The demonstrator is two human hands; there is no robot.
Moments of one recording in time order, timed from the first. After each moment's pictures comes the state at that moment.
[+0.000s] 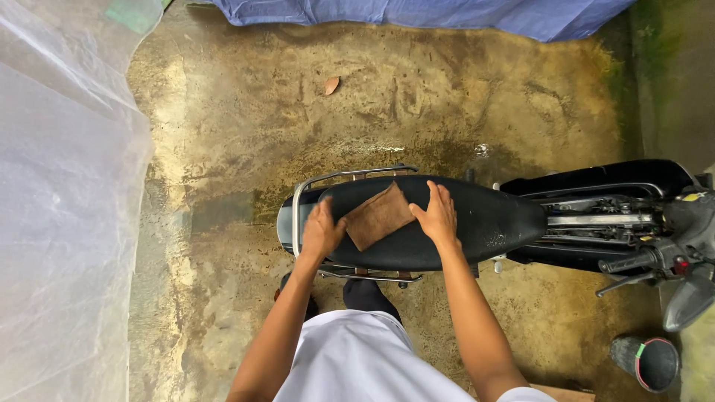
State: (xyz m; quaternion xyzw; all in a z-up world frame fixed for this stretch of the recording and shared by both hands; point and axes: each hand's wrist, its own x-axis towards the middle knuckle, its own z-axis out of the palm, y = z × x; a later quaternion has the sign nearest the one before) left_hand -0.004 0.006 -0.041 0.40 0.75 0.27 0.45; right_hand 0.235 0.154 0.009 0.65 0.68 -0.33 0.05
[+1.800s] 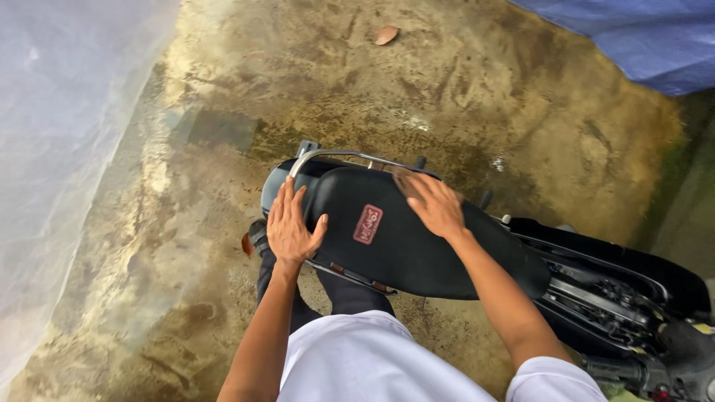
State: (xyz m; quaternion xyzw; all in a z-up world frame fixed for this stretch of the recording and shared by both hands) left_hand 0.034 -0.040 -0.076 0.36 0.89 0.28 0.01; right_hand 0.249 0.245 -0.088 0.17 0.98 -0.13 0.05
